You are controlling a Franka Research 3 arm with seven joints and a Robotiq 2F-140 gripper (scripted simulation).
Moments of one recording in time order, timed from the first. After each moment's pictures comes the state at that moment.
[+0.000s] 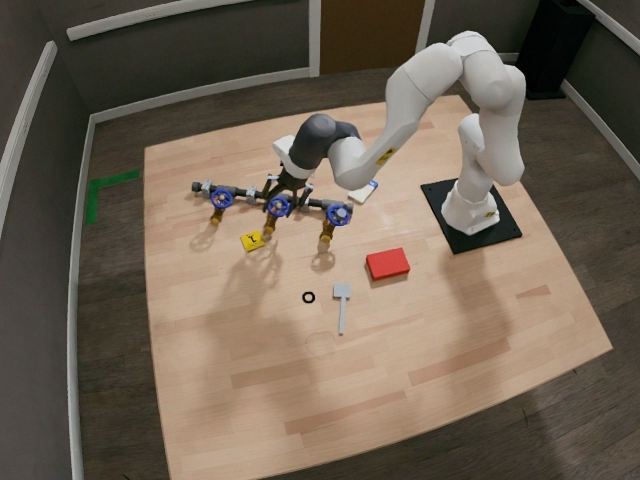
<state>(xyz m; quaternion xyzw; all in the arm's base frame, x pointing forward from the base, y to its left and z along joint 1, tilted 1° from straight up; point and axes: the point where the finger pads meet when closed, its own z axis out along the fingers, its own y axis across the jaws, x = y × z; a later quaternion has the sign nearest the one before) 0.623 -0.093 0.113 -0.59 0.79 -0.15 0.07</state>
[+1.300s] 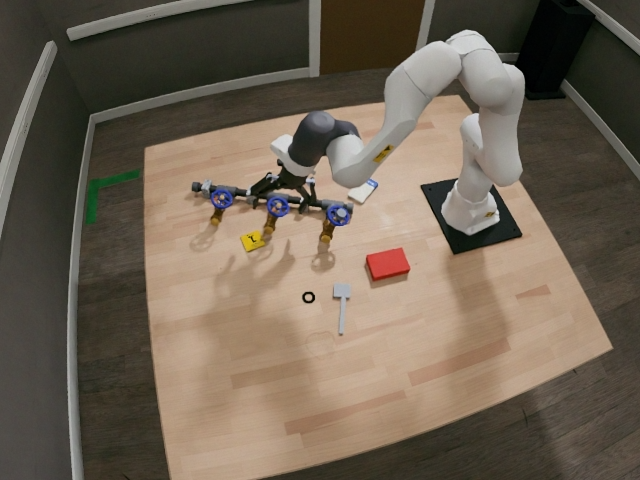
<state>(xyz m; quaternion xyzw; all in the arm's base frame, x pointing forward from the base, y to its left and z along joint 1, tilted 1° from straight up) 0.623 -0.094 0.113 -0.64 0.75 -0.15 0.07</state>
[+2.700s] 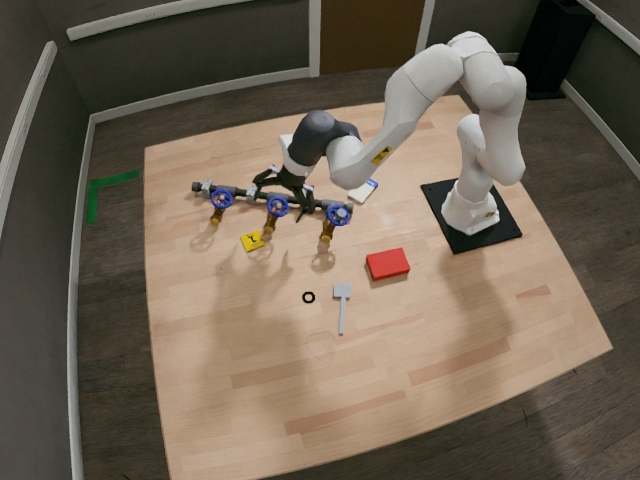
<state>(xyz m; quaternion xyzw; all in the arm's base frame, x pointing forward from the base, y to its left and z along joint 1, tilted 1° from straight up) 0.624 -0.093 0.114 -0.45 0.88 -0.12 0.11</state>
